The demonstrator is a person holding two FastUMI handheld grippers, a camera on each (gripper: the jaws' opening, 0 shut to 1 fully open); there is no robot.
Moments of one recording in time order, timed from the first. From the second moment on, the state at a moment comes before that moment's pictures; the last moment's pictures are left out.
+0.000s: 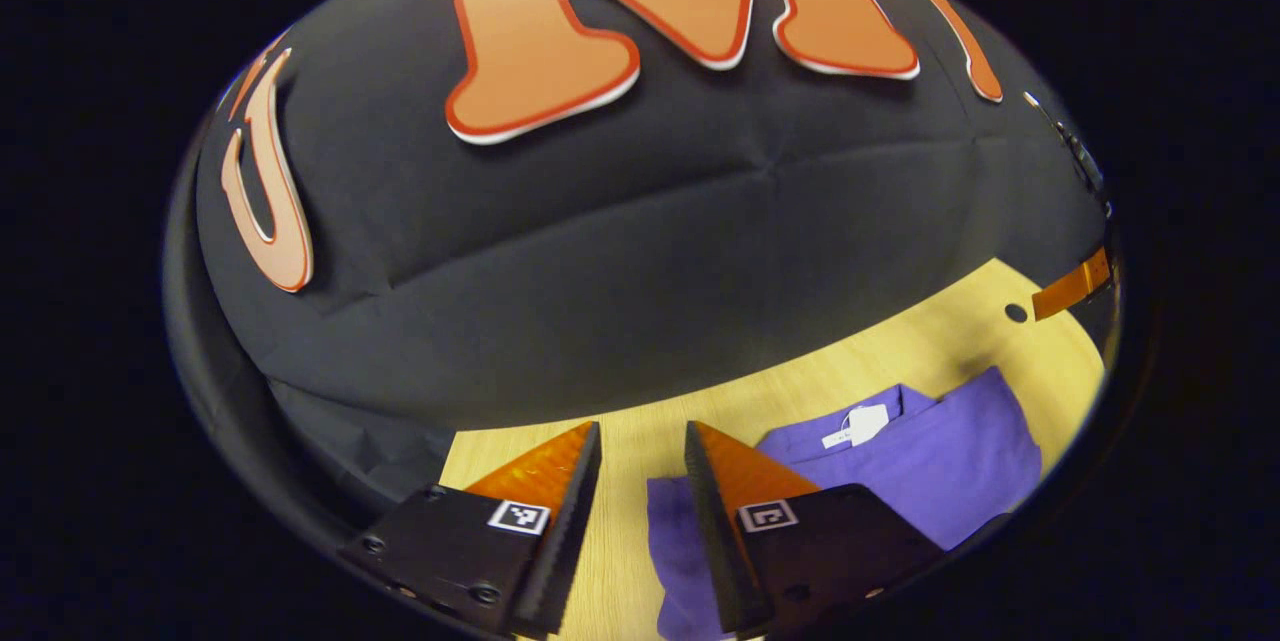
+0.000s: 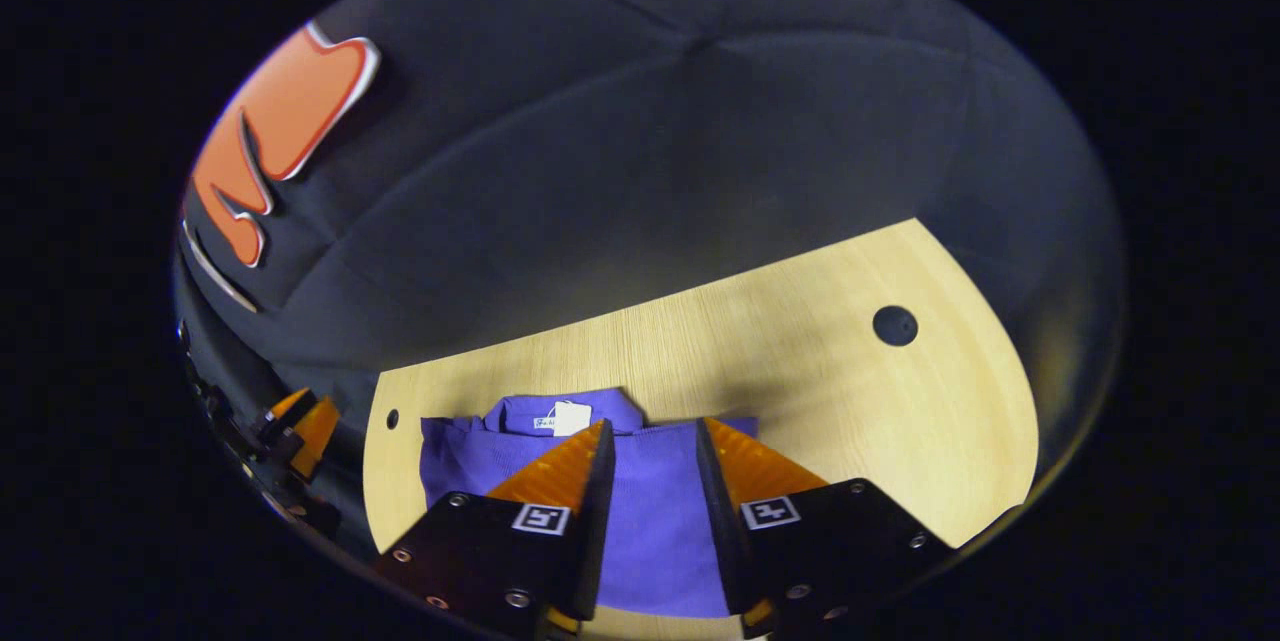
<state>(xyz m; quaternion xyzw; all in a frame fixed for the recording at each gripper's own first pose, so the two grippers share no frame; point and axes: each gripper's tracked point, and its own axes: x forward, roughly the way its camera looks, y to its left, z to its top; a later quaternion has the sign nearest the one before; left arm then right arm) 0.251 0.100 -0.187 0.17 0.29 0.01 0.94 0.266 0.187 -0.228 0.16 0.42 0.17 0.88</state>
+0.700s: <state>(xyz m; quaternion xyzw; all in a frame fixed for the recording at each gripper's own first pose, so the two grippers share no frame) 0.153 0.085 -0.029 0.04 0.15 0.00 0.99 0.185 0.174 -0.059 0.07 0.19 0.20 0.96</state>
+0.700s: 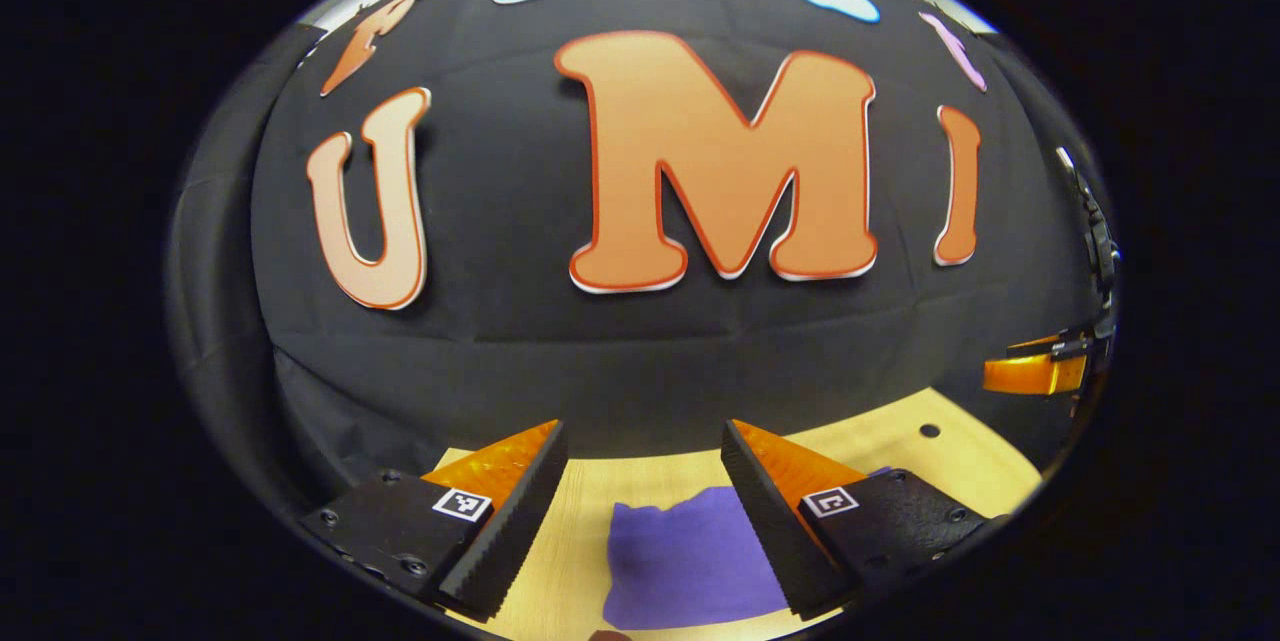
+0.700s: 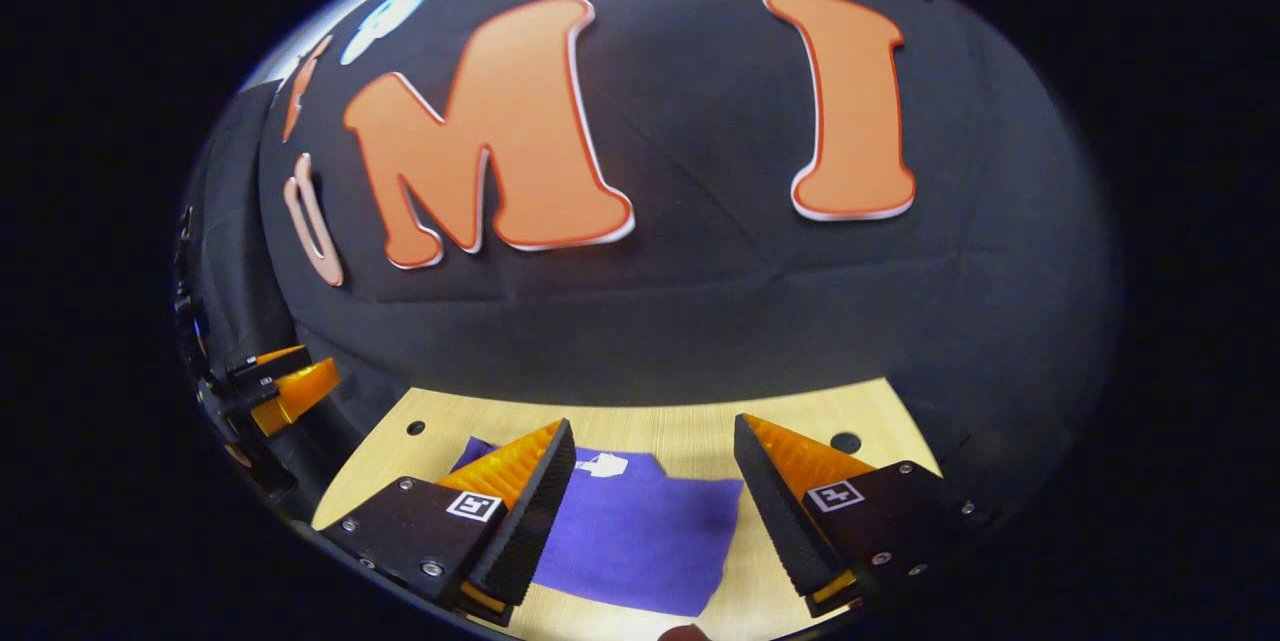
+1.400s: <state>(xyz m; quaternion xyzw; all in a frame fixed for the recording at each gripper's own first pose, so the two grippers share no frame) 0.017 0.046 0.041 0.03 0.02 -0.01 1.00 0.068 0.183 0.014 0.03 0.01 0.20 0.98</state>
